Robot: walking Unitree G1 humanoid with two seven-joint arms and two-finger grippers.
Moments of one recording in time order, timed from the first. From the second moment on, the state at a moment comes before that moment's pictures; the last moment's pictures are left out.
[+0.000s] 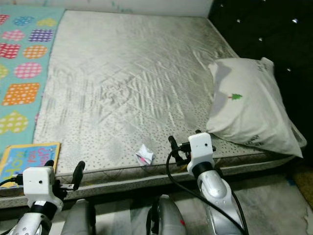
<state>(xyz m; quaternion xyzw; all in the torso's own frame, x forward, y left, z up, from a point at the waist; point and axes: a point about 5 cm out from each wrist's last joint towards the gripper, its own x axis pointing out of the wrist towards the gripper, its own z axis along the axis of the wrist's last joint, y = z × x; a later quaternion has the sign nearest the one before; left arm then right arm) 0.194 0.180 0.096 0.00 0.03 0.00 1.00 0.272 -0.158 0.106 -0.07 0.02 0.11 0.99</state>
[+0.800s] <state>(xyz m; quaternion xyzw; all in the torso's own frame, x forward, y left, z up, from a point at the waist) 0.198 0.179 0.096 0.00 0.04 0.00 1.00 0.277 -0.149 0.115 -0.07 0.00 0.13 0.99</state>
